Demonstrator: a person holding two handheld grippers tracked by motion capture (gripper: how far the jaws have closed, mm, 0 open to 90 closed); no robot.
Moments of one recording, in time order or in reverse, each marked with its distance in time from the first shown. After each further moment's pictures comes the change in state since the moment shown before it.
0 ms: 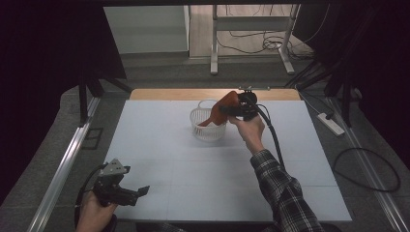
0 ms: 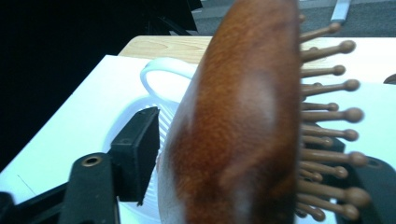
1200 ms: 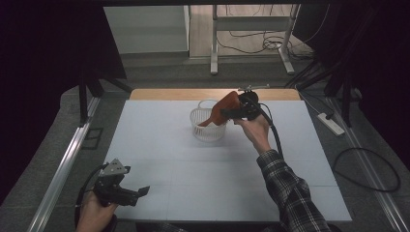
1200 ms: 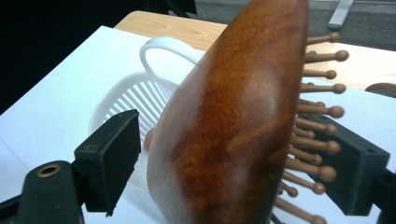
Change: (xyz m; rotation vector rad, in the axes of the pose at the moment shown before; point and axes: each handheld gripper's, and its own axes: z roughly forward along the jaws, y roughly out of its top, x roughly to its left) left arm -0.001 0.000 0.001 0.006 0.002 0.006; right arm 0.000 0.004 -0.011 0.066 -0.011 -0.132
